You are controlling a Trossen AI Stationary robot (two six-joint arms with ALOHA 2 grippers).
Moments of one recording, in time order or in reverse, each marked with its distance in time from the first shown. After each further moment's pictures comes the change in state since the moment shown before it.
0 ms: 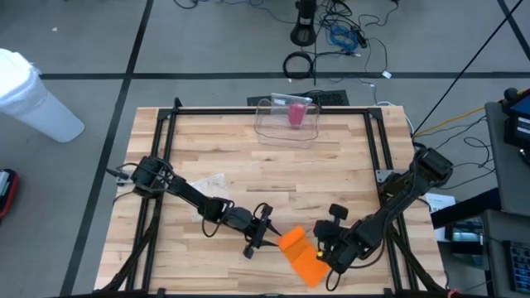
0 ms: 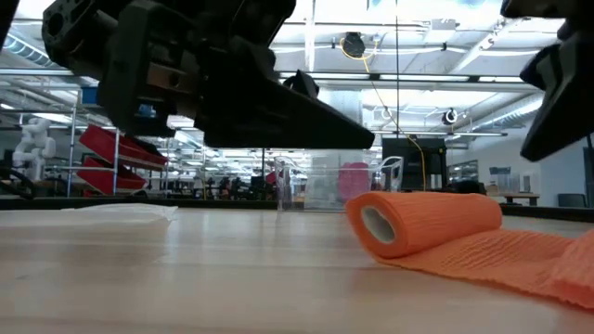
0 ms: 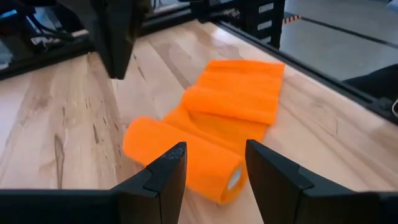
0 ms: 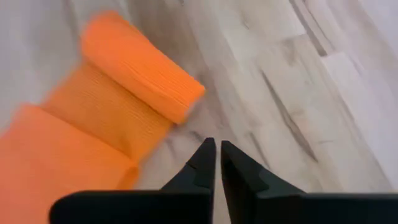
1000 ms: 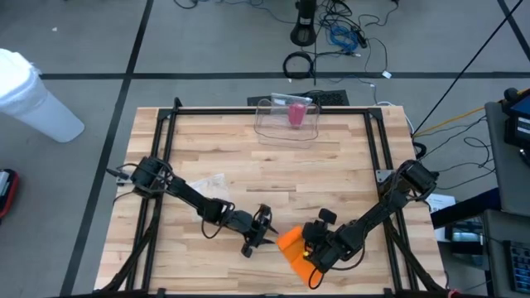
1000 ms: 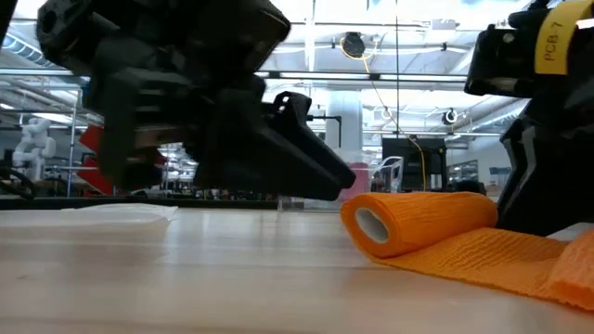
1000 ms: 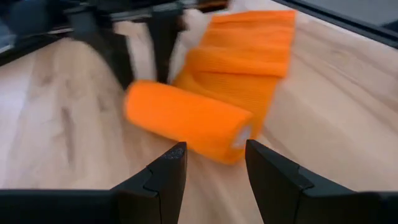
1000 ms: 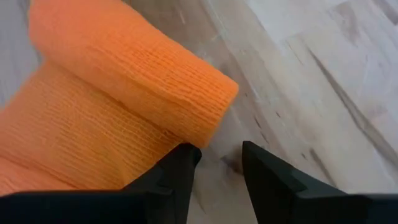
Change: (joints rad) left arm -0.019 0.000 0.000 -0.117 -0.082 0.085; right arm -0.063 0.201 -0.015 0.239 -0.037 0.031
